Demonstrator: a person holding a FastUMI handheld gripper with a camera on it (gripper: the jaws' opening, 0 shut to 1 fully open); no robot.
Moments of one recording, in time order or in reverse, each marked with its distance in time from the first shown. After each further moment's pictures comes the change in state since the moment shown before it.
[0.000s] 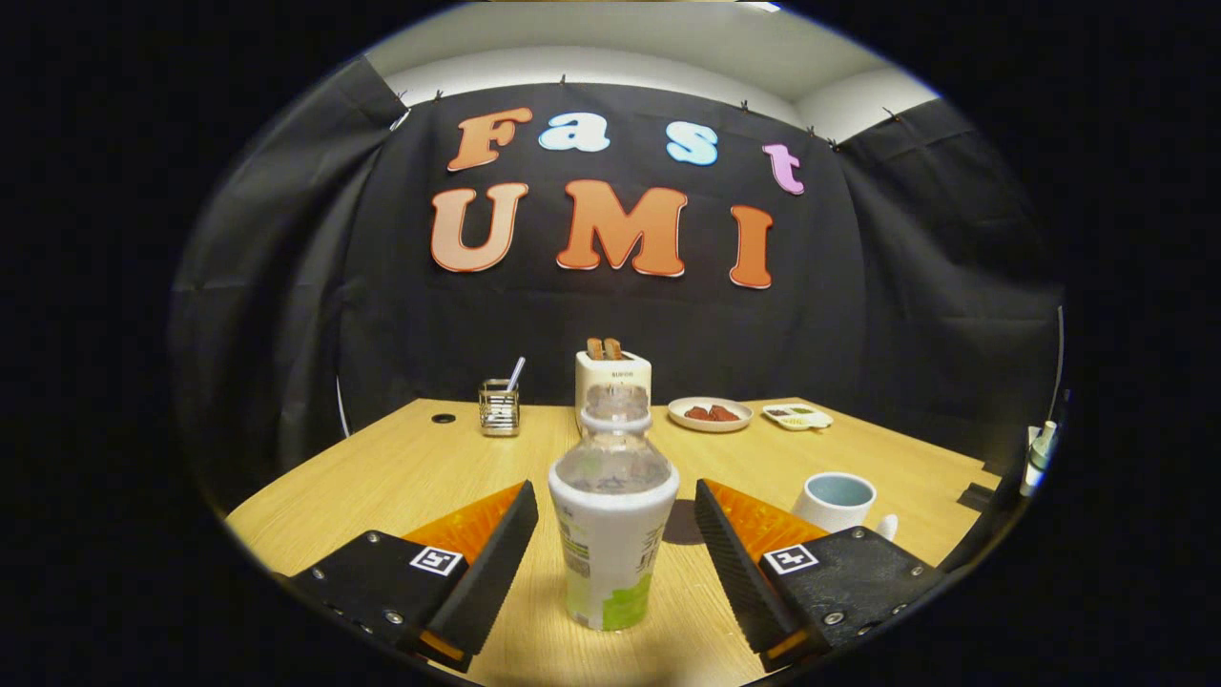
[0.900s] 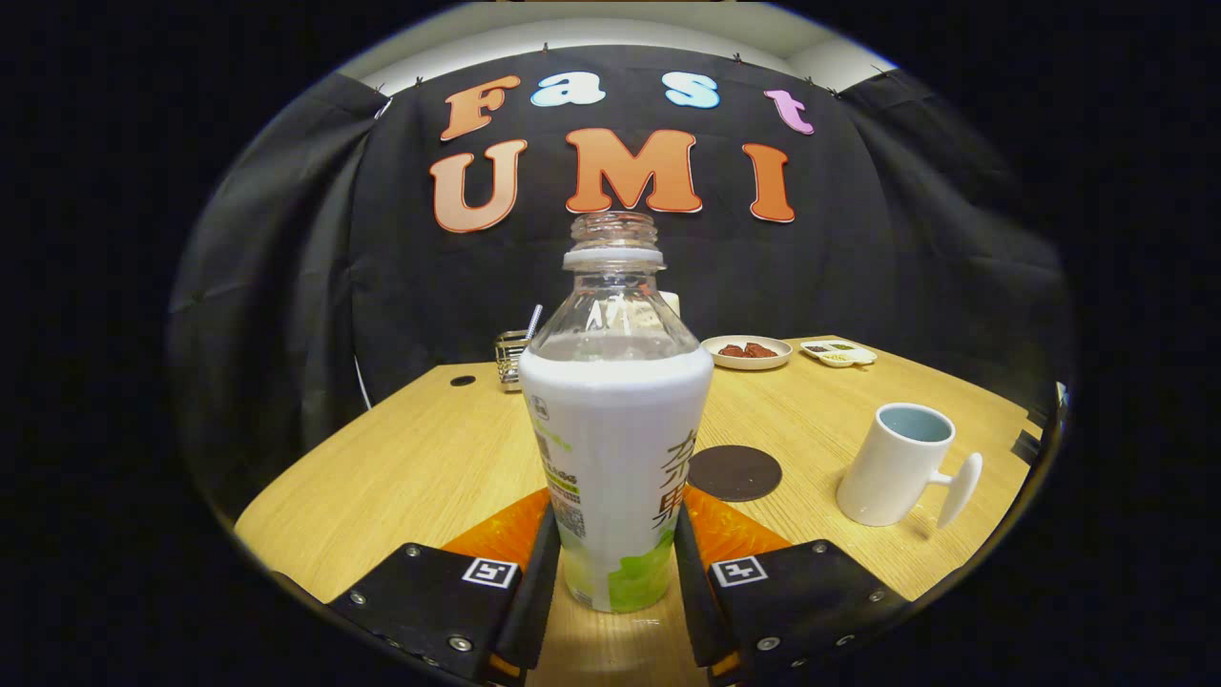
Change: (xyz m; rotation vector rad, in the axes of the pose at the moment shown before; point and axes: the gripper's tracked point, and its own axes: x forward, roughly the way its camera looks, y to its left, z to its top) arm 0.026 0.026 -0.038 0.116 0.130 0.107
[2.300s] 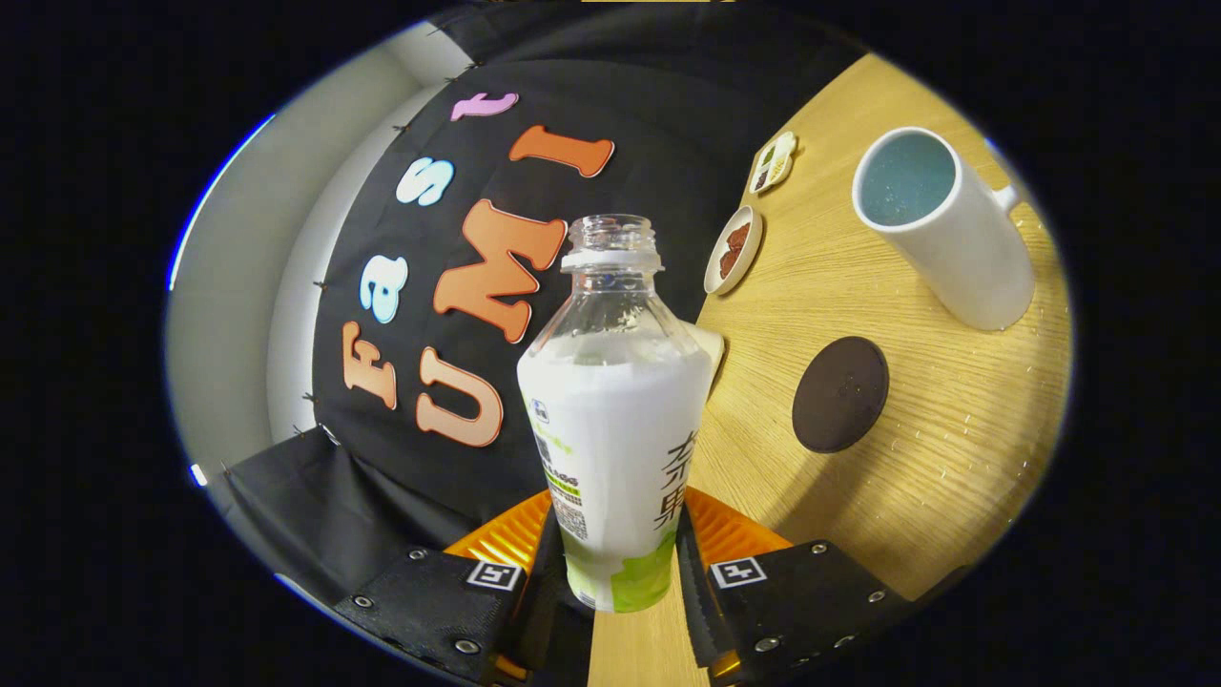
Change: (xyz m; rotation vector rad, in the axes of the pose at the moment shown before) arm 0.032 -0.015 0.054 1.104 -0.042 0.248
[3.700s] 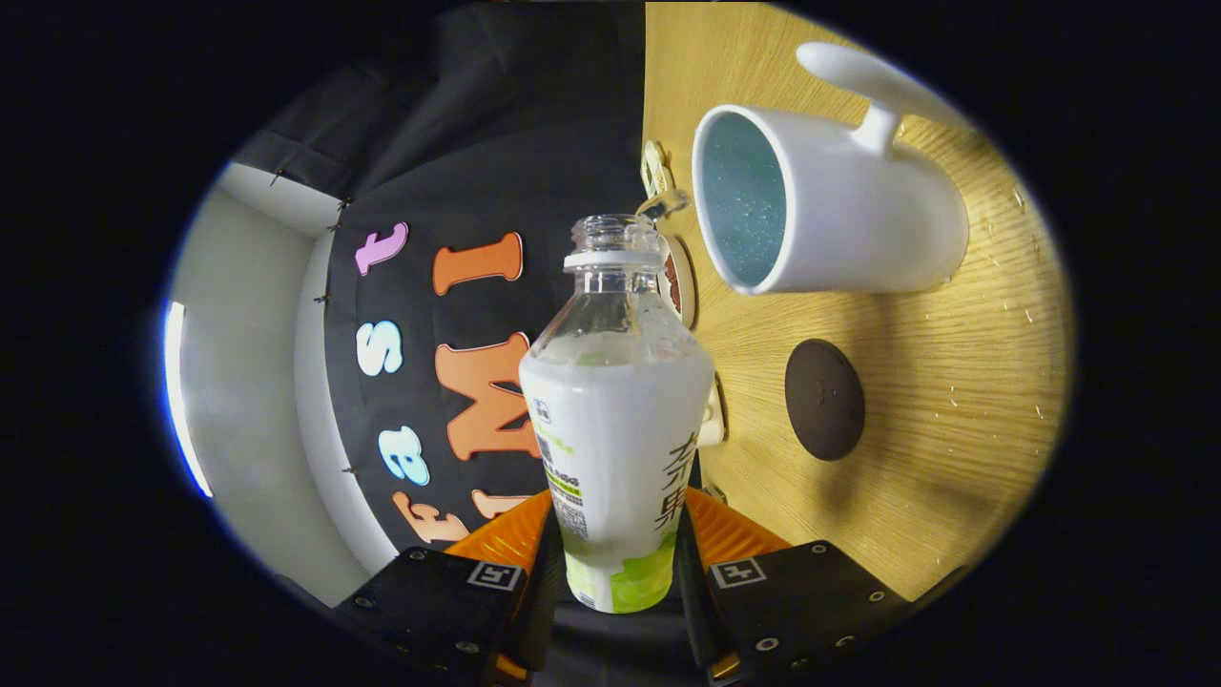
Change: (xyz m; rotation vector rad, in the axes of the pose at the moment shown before) arm -0.004 -0.003 0.064 0.508 -0.162 0.044
